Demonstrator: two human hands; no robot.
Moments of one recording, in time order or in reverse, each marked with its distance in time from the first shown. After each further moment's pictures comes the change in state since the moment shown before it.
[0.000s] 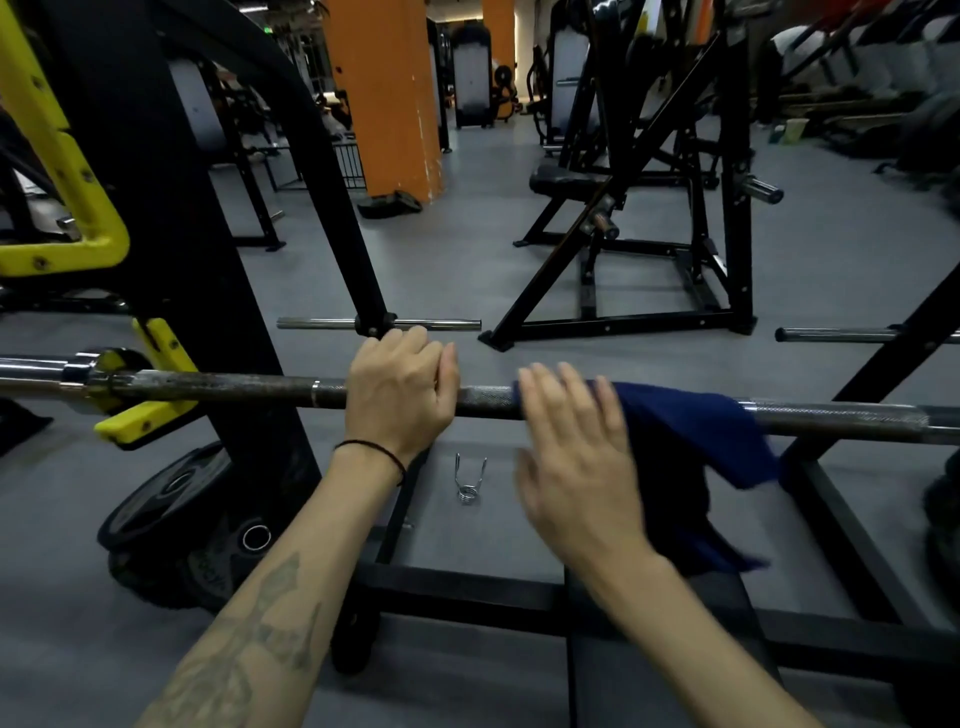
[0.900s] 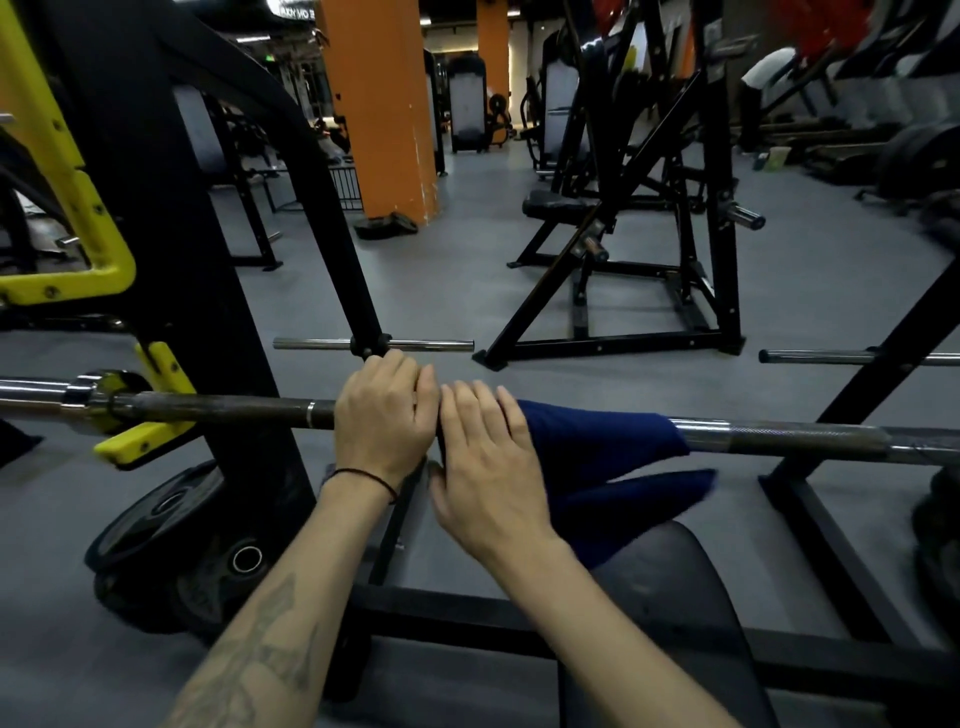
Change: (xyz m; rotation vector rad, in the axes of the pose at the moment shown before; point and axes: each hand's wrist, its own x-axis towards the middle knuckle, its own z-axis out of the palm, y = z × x) left_hand -0.004 -0.001 0.000 -0.096 -0.099 -0.181; right_hand 0.033 -0.047 0.010 0.020 -0.121 -0.069
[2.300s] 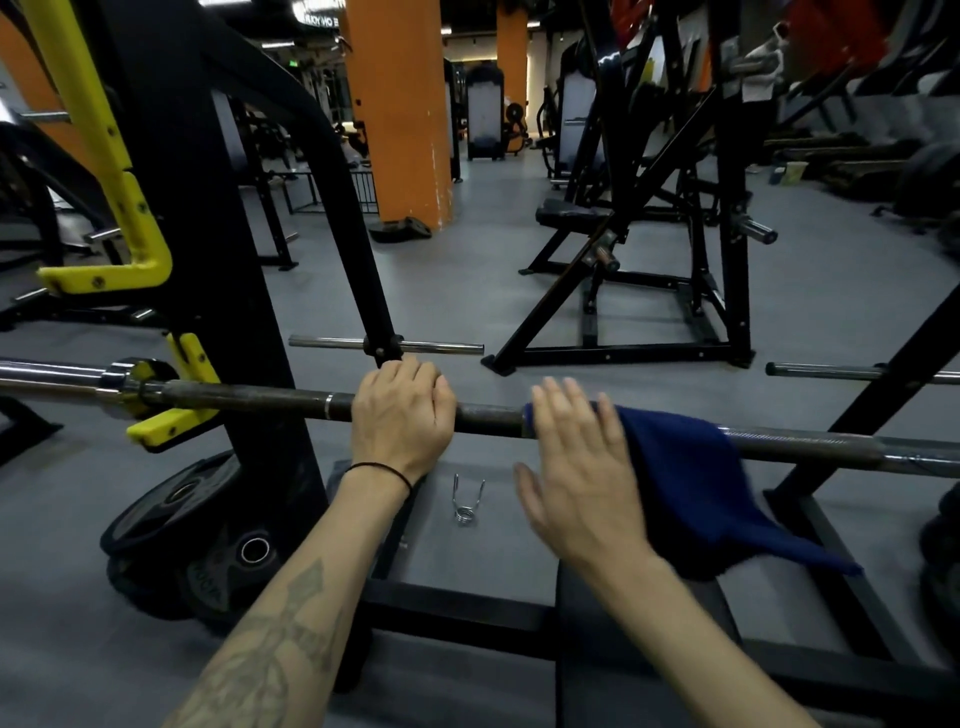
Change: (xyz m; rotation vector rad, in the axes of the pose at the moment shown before) left_hand -0.005 0.005 -0.002 0.120 -0.076 -0.038; right_hand -0.035 0.061 -0.018 -0.073 0.005 0.059
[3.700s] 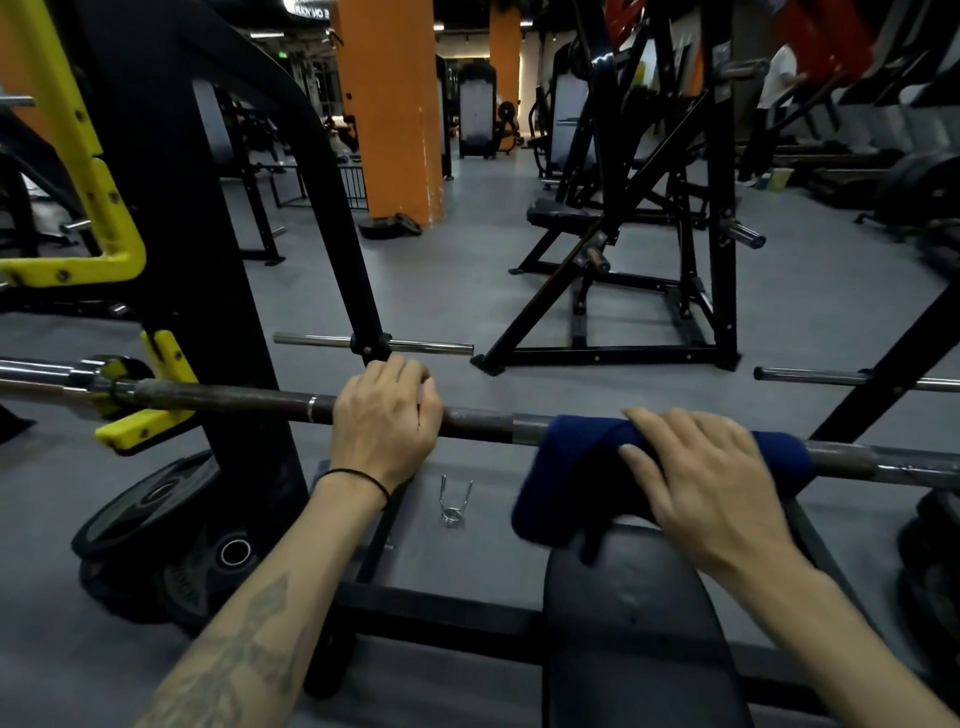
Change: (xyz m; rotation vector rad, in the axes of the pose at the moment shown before) left_hand 0.002 -0.006 0.001 -0.049 0.016 0.042; right_hand -0.014 0.102 -0.034 0.012 -0.100 0.047
